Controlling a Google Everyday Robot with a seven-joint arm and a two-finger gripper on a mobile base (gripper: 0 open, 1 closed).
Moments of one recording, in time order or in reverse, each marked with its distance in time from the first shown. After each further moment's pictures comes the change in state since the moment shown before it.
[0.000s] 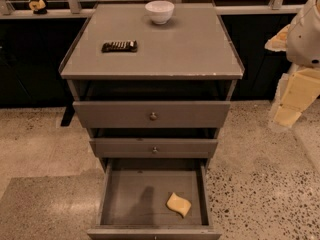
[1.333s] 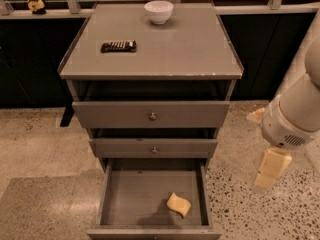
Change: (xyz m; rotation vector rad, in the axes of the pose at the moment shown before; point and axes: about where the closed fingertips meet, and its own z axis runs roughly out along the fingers) arm 0.050 0.065 0.142 -0.165 -0.021 0.038
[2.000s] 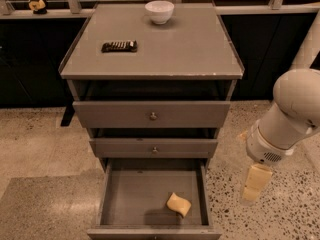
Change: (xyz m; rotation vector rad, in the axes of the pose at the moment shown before) arm 0.017 0.006 0.085 -0.119 0.020 0.017
